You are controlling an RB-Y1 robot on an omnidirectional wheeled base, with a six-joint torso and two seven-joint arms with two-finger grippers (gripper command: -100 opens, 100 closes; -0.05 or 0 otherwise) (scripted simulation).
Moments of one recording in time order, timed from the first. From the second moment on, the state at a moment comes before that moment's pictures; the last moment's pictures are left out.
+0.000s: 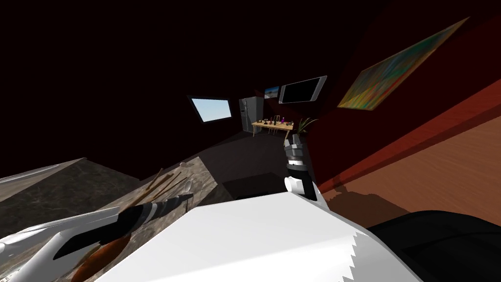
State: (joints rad) left arm 0.41 1.88 -0.74 -1.81 0.12 -0.24 0.44; right arm 0.48 0.01 -0.05 -2.24 -0.02 -0.45 0.01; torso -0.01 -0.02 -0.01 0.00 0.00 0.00
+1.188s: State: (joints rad) left arm 0.51 2.01 -0.96 -1.79 0.17 -0.22 0.49; right arm 0.48 0.01 -0.05 -2.24 -0.02 -0.45 0.01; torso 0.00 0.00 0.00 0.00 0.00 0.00
